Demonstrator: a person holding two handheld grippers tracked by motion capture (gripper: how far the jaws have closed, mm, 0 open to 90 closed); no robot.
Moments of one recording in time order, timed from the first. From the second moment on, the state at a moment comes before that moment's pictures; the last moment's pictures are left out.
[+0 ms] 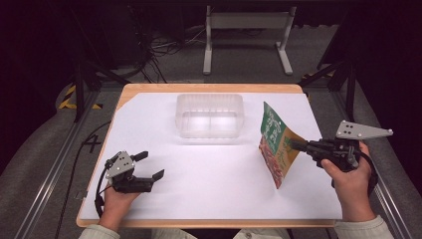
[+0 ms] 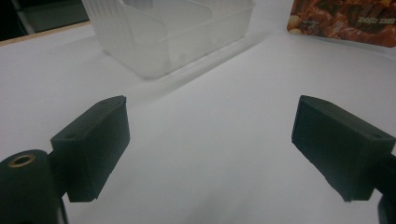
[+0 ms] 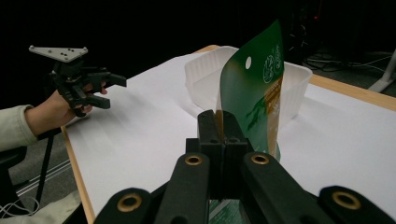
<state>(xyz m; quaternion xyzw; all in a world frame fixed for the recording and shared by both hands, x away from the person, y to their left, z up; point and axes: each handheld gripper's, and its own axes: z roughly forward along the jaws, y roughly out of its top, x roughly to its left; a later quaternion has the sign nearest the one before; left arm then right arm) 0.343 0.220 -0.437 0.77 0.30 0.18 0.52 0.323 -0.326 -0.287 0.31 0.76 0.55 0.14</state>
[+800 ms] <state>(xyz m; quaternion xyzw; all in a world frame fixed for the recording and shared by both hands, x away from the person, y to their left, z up) 0.343 0.221 -0.437 0.77 0.30 0.18 0.53 0.349 -0.316 -0.249 0.30 0.76 0.55 0.17</state>
